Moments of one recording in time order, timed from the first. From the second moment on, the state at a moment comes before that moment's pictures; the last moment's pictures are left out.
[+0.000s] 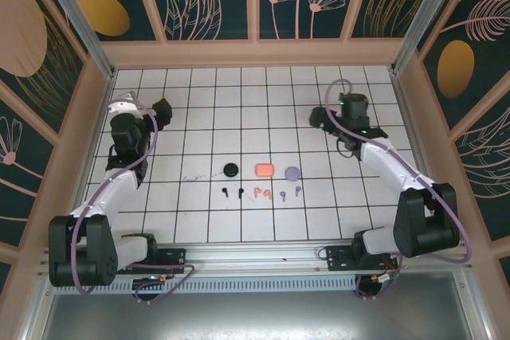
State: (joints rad) left arm 0.01 1.21 0.62 0.40 0.01 -0.42; right arm 0.26 1.38 0.91 -0.26 -0.01 0.46
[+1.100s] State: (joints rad) left arm -0.39 1.33 0.74 0.24 0.20 -0.69; right arm 0.66 1.63 0.98 -0.67 0.08 0.36
